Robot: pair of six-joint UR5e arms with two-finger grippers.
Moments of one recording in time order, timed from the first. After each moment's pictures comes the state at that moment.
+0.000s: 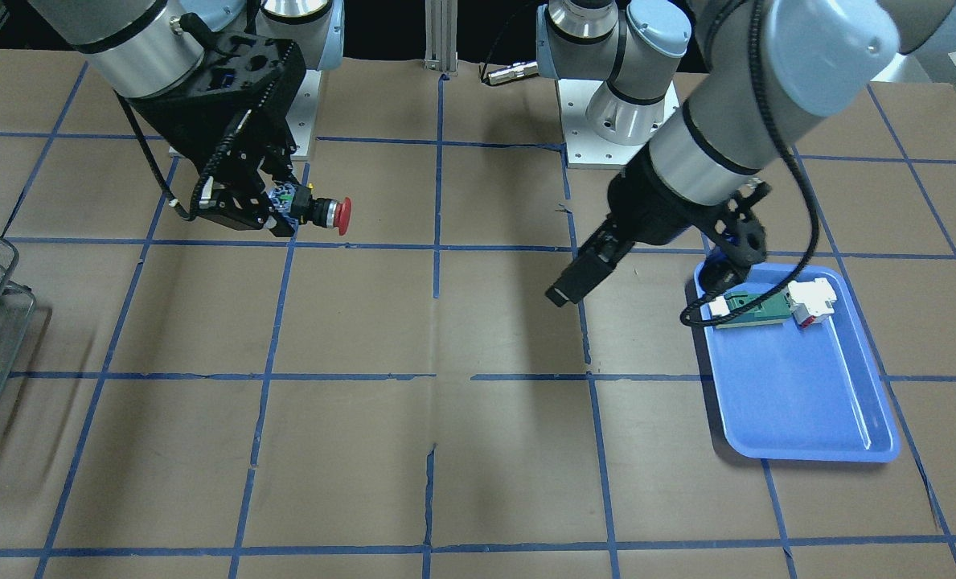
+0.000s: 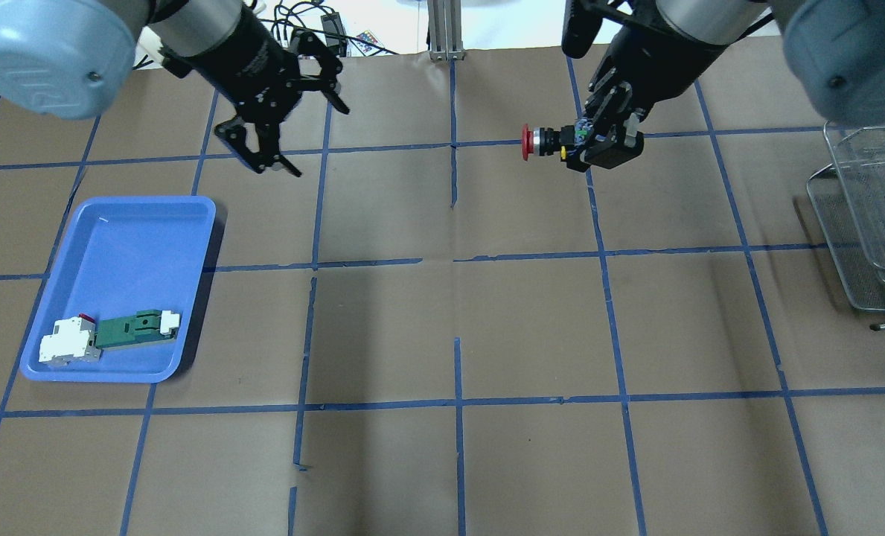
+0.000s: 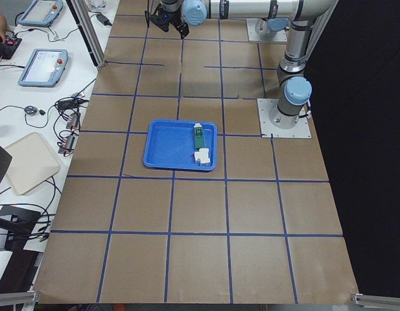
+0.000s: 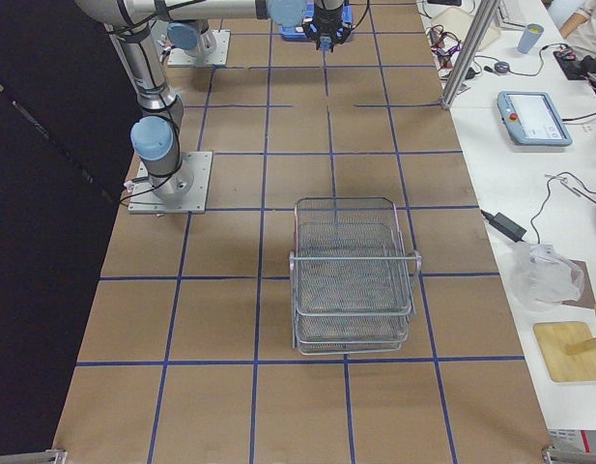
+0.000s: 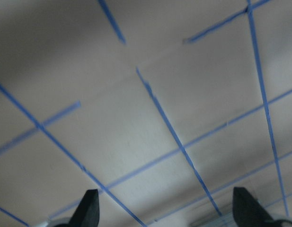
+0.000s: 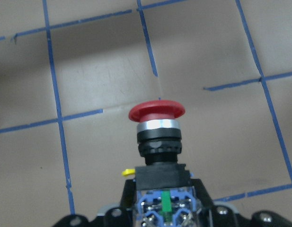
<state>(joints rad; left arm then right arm) -1.55 -1.74 -1.45 -1.54 1.29 -0.79 1.56 -1.55 1.53 -1.59 -1.26 -1.38</state>
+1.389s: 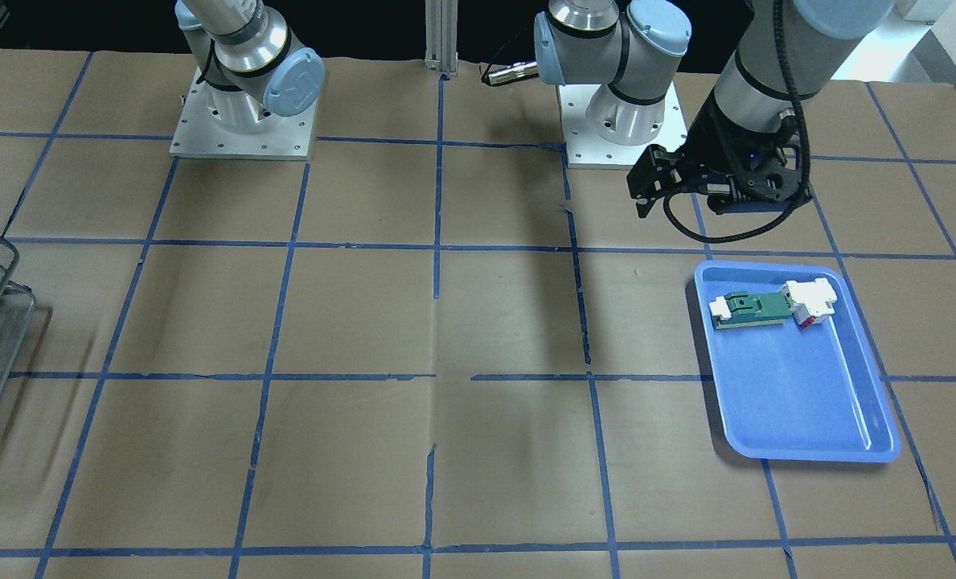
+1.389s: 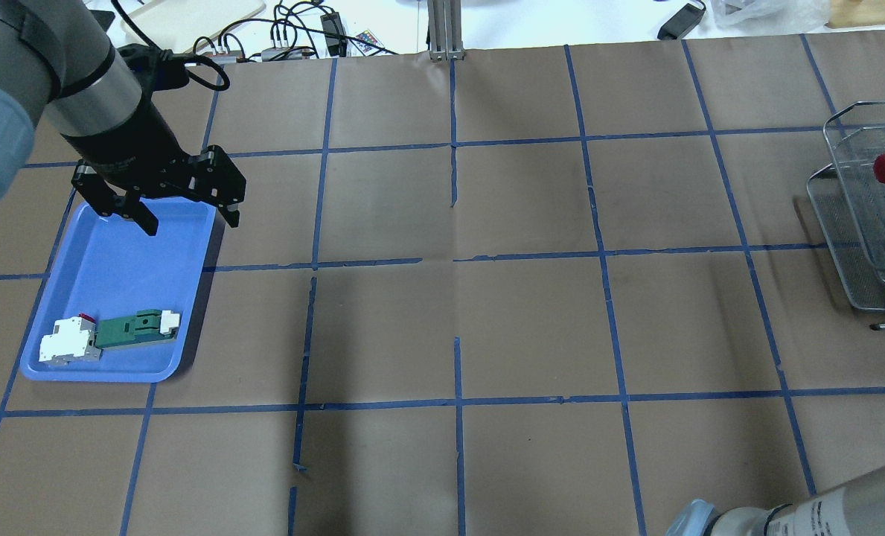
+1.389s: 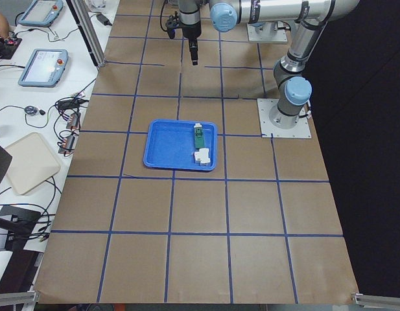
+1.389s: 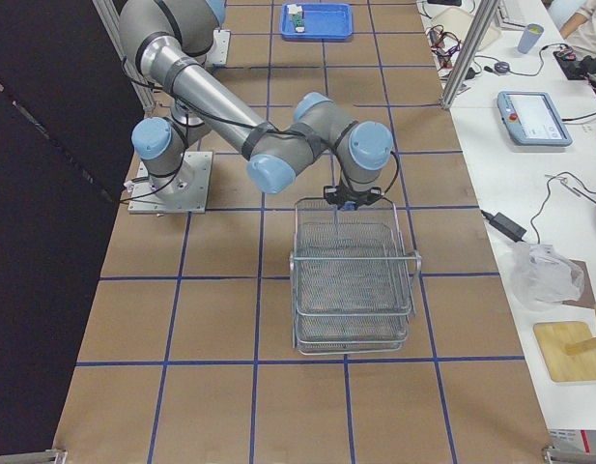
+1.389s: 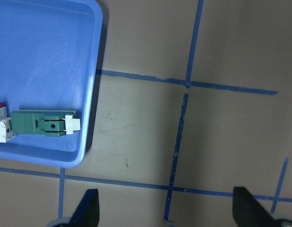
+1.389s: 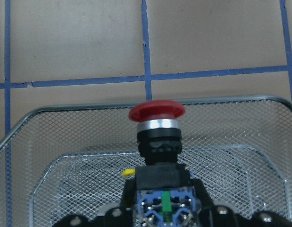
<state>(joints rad) -1.50 -1.53 -1.66 -1.61 1.58 0.04 0.85 -1.23 1.43 -1.63 -1.39 -2.24</state>
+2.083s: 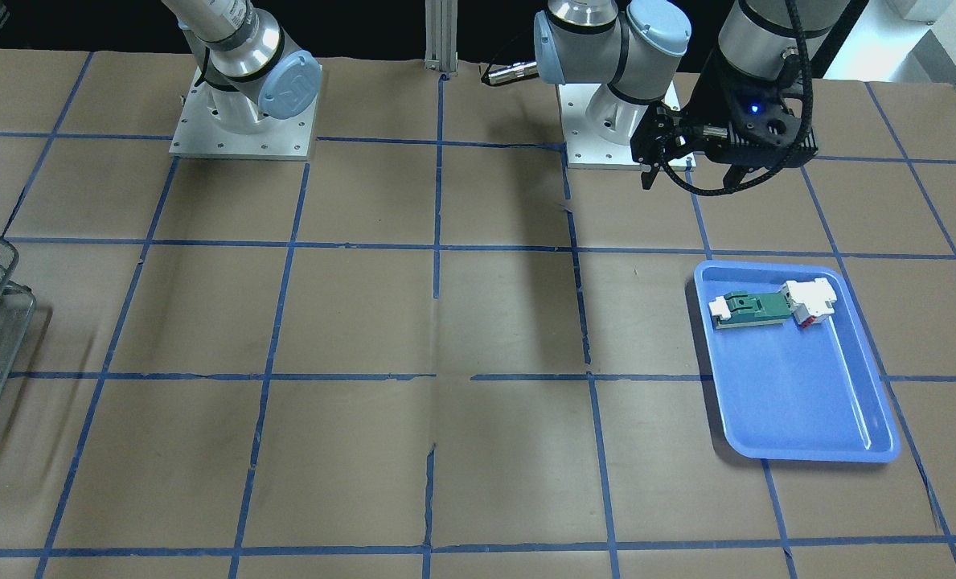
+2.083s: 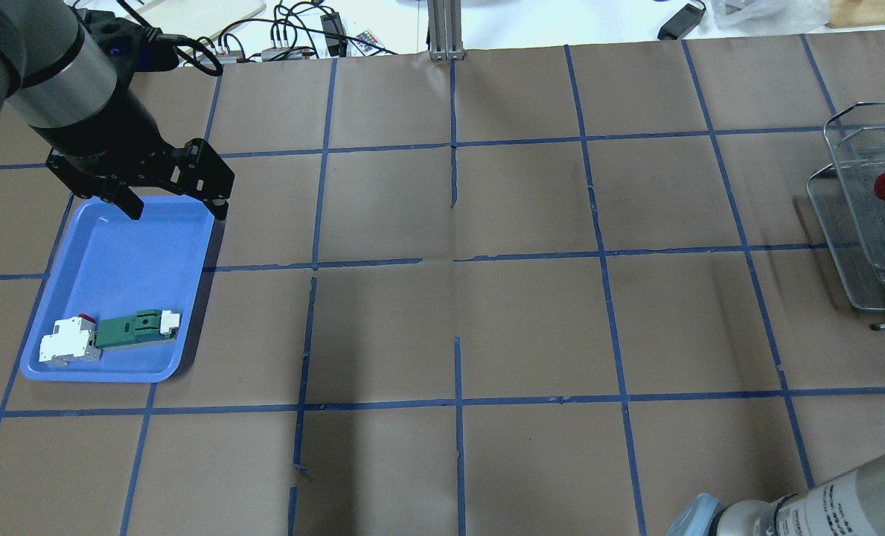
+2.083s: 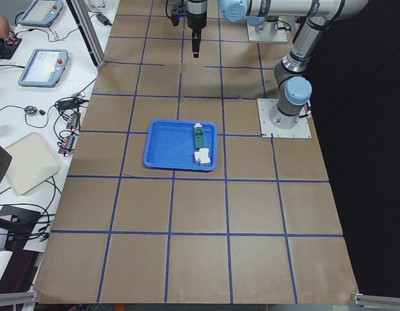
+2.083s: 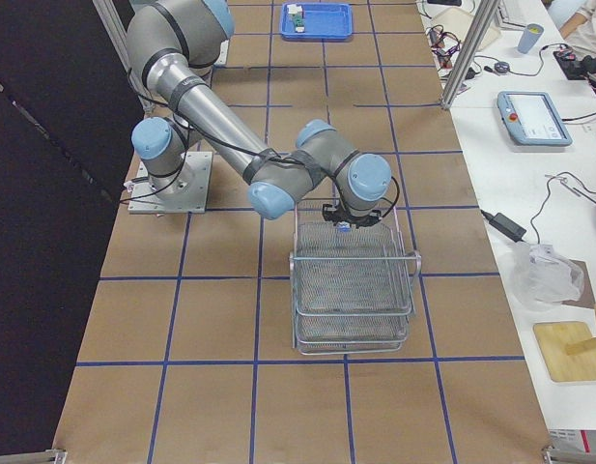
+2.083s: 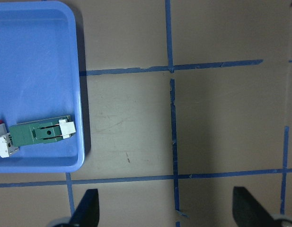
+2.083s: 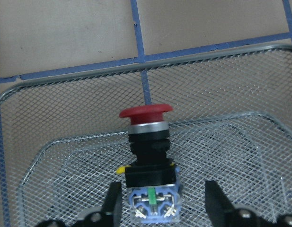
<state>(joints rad) -1.50 -1.48 -1.63 -1.61 1.59 0.12 0.81 -1.19 1.43 -1.64 -1.38 -2.20</state>
